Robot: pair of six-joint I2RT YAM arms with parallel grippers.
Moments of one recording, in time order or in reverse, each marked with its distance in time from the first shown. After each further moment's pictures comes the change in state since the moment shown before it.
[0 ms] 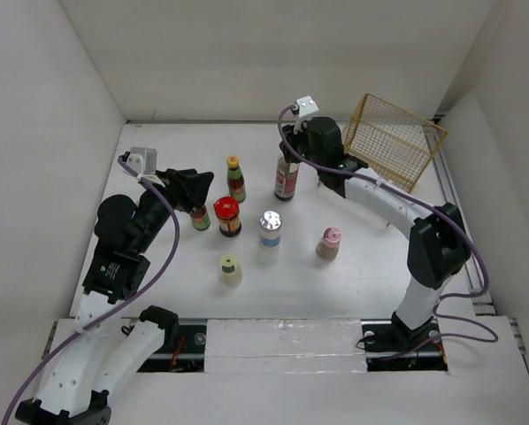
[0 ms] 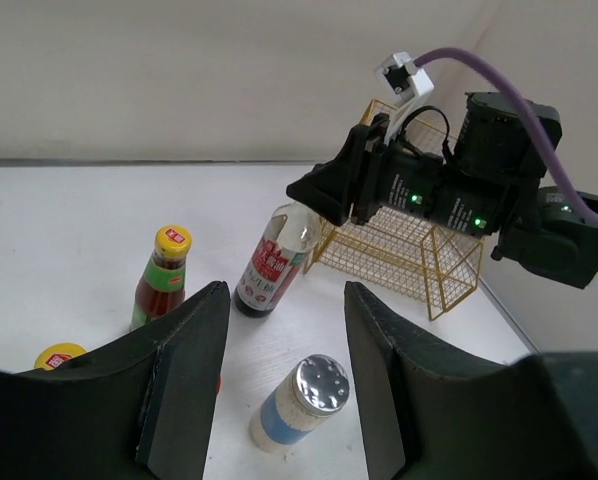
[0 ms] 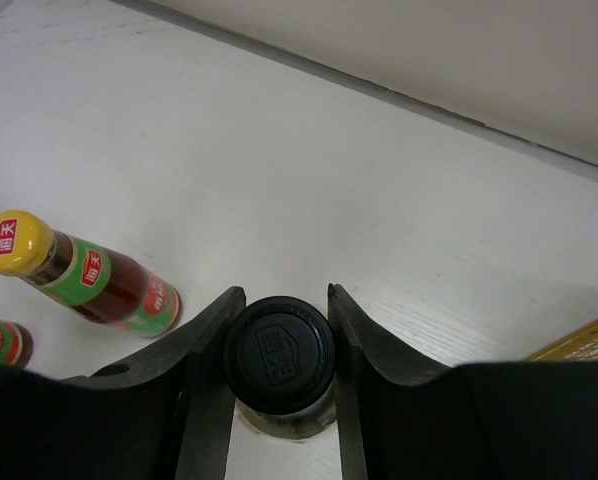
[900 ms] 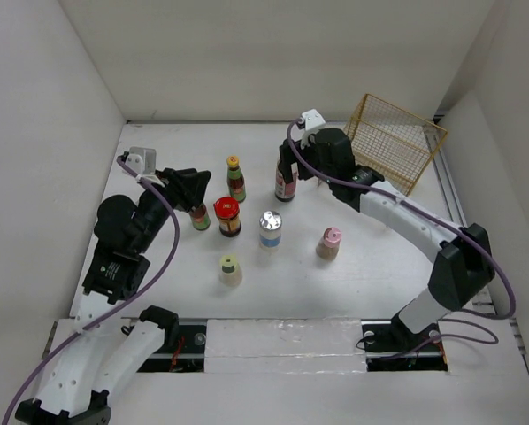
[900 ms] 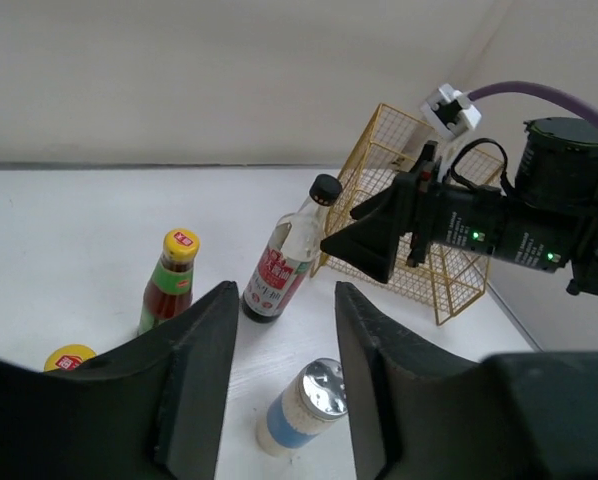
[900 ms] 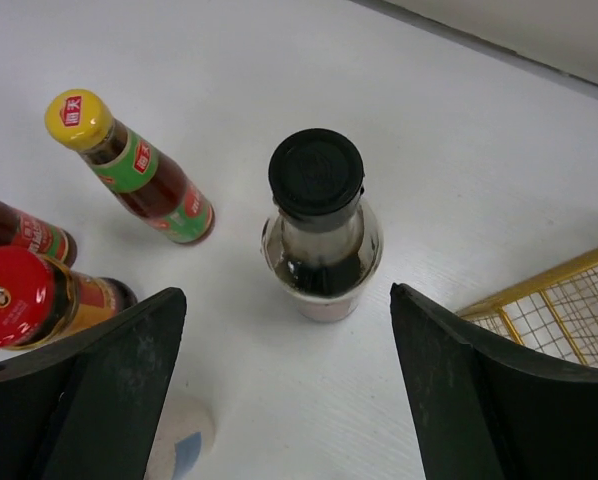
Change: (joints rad) left arm 0.000 -0.008 0.000 0.005 -0.016 0.005; right arm 0.038 -0.216 -0.125 -0.196 -0.014 0.027
